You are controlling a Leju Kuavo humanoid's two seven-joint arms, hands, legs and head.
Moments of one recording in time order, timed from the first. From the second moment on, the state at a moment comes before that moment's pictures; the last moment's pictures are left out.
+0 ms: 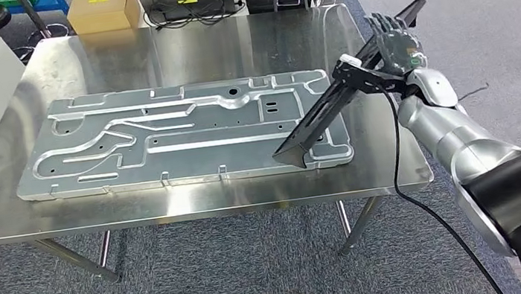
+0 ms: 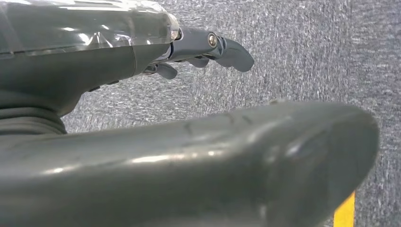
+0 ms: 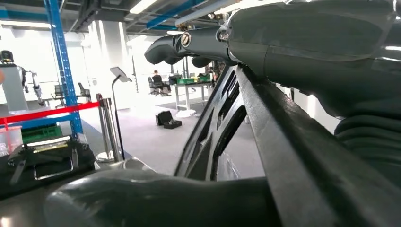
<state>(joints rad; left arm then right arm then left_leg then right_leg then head) -0.08 0.25 -1.36 -0.10 1.49 0.26 -0.47 -1.20 -0.22 0.61 -0.25 0.79 -0.45 -0.17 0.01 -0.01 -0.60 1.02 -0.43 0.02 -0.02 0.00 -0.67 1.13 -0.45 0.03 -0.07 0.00</state>
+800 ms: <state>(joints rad) -0.08 0.25 -1.43 -0.10 1.46 0.21 -0.47 -1.28 -0.30 0.80 -0.22 1.09 0.14 0.00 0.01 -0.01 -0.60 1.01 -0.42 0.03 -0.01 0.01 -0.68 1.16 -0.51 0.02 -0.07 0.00</state>
